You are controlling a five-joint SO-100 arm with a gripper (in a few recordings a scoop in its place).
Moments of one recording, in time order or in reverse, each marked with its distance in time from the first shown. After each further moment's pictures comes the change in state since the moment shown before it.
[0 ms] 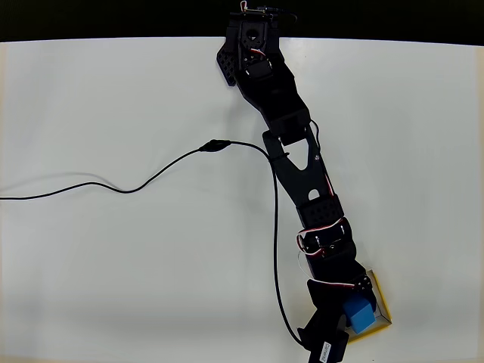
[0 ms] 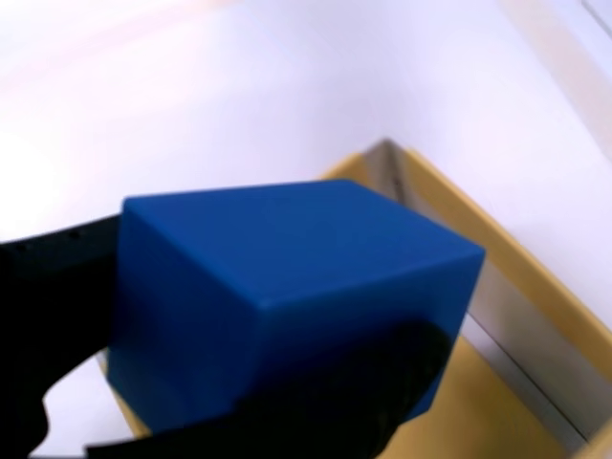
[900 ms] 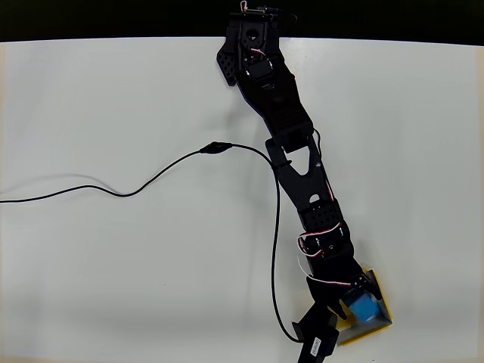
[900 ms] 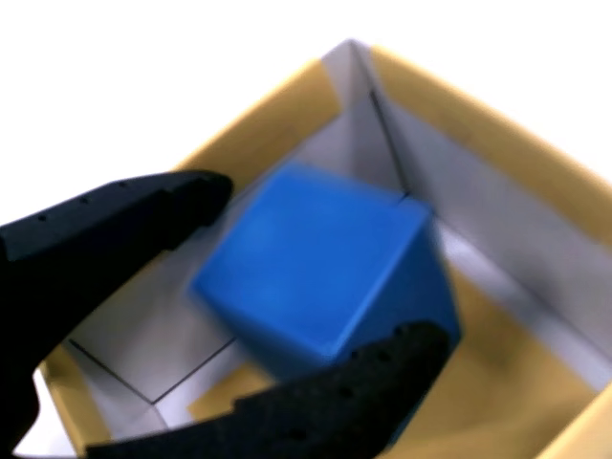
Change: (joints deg) arm 0.4 -8.4 -3.1 -3.7 5.5
